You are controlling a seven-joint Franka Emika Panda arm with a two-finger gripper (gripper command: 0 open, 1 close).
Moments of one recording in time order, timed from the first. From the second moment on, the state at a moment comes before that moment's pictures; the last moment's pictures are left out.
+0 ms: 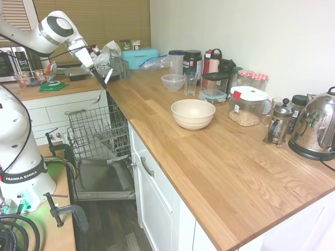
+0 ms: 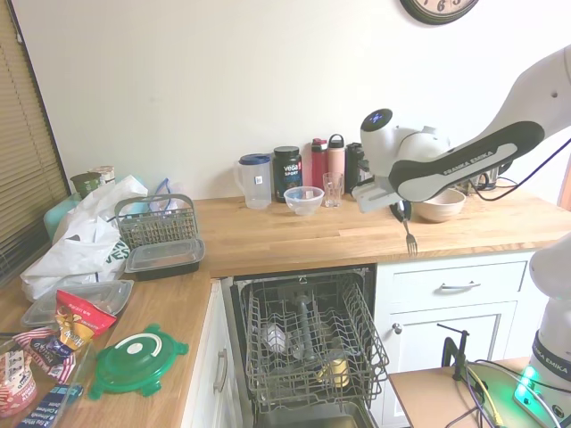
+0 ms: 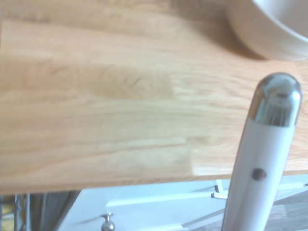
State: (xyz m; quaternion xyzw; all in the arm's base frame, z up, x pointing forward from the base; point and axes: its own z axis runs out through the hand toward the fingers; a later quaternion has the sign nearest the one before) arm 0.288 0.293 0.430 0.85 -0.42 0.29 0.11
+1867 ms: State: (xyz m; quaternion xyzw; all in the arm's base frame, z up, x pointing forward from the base) arm 0.275 0.521 0.196 0.94 -0.15 0.12 0.27
